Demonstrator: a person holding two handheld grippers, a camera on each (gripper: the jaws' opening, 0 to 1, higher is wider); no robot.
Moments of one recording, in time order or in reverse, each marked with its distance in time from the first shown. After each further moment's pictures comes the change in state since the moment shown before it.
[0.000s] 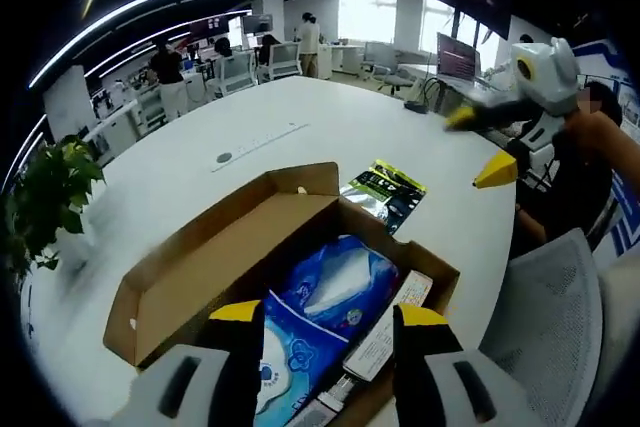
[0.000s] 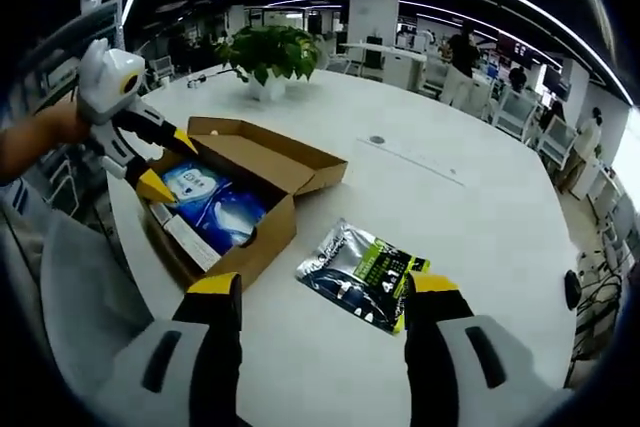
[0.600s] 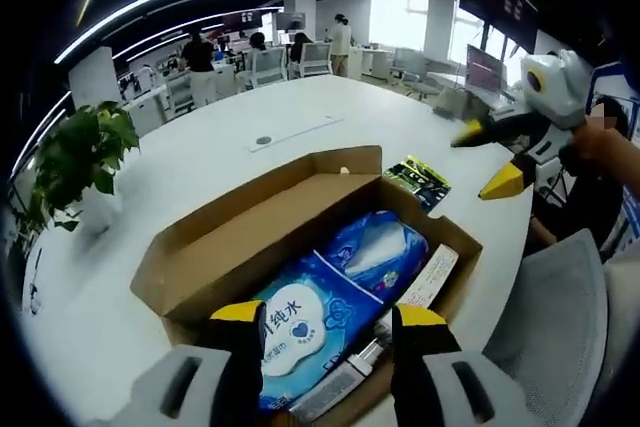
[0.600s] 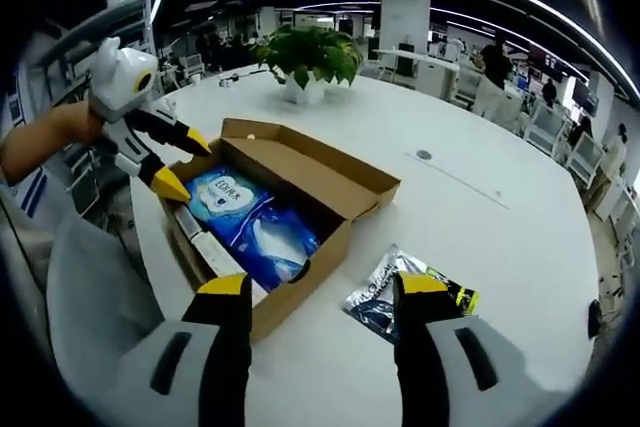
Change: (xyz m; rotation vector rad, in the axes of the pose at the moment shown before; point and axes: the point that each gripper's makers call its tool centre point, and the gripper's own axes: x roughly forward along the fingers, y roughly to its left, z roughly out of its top) left arm -0.029 0.034 -0.033 -0.085 -0.014 0.087; right arm 0.039 0.054 0.022 -0.052 -0.027 0.135
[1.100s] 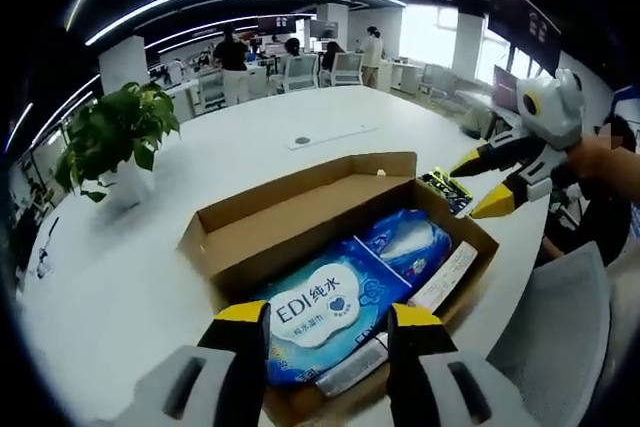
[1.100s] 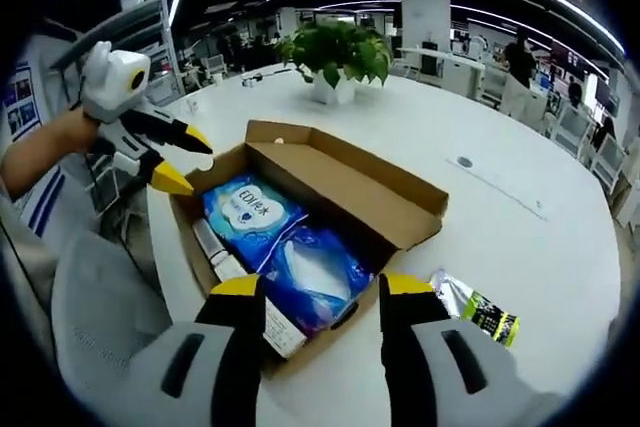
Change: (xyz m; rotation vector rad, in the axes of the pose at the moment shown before) left arm -0.029 0.032 -0.021 -0.096 -0.045 0.086; right arm 0.044 0.033 0.015 -0.005 0.018 0.111
